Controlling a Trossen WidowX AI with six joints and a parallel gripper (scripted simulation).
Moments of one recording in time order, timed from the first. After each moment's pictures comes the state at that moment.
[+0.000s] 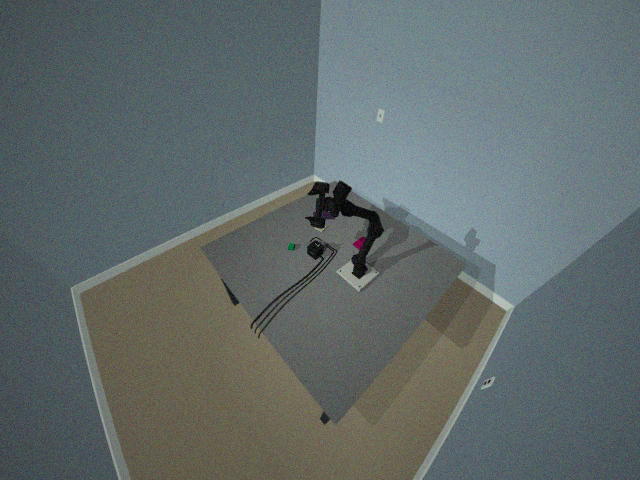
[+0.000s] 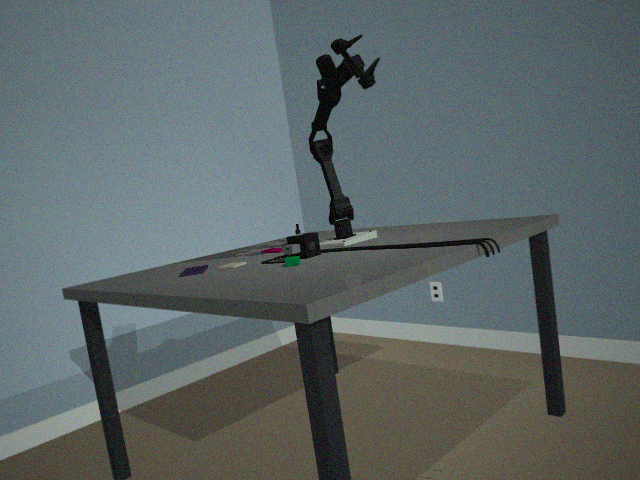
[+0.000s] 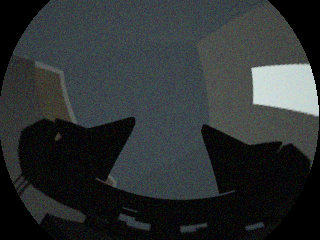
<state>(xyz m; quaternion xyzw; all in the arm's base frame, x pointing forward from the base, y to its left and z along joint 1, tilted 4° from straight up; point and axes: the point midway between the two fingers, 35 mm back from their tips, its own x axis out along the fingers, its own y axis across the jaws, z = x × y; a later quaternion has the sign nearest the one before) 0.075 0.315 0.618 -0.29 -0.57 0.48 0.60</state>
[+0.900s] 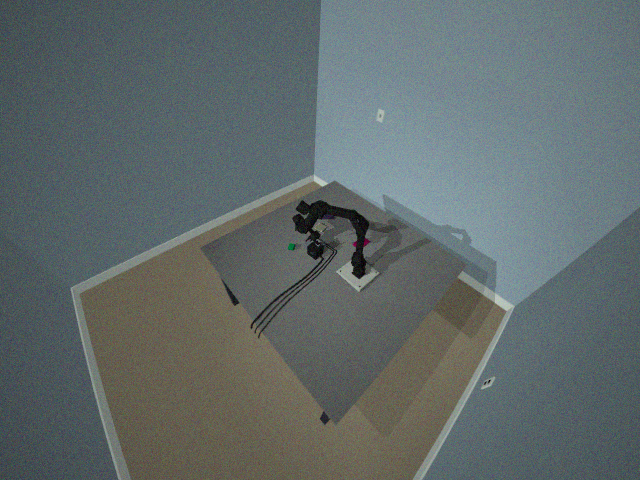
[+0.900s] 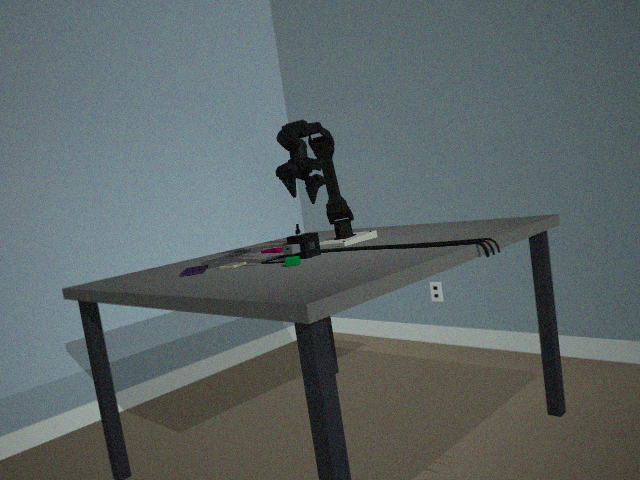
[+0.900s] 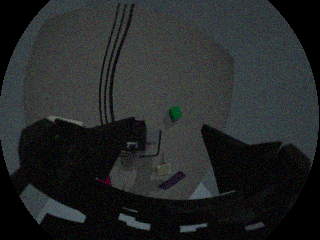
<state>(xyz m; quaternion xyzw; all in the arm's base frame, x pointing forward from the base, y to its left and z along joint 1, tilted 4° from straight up) 0.330 0.165 0.233 -0.57 0.29 0.47 0.61</state>
